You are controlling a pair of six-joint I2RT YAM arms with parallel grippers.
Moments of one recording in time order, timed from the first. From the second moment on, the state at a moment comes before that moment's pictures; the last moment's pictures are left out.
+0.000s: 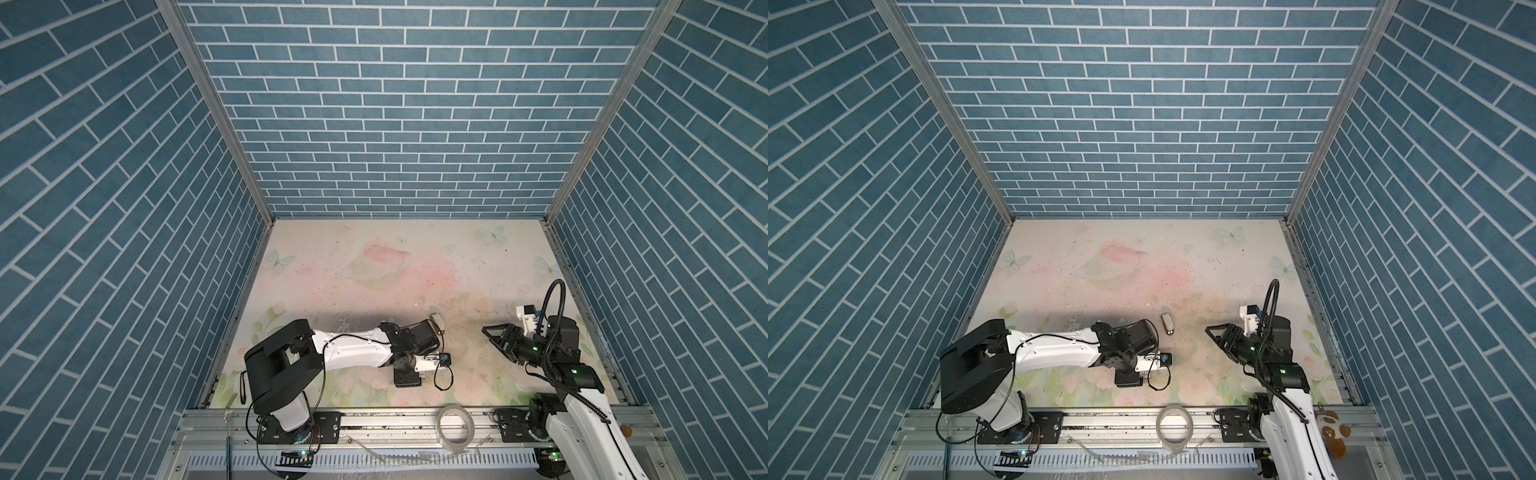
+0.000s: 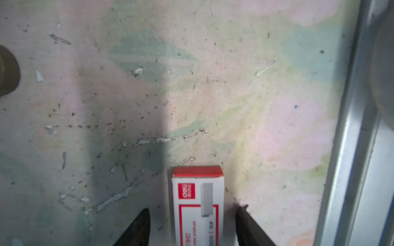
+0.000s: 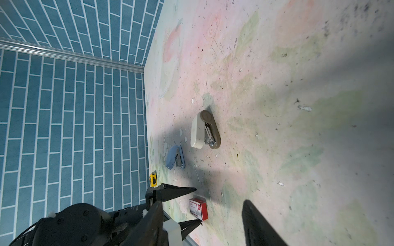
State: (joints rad) left arm -1.12 1.66 0.91 -0.55 0.09 0.44; right arm 0.02 0.55 0.27 -0.43 -0.81 0.77
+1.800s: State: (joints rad) left arm -1.08 1.62 0.85 -0.37 0.11 0.38; right arm 0.04 0.92 0.27 -0.29 -1.01 0.69
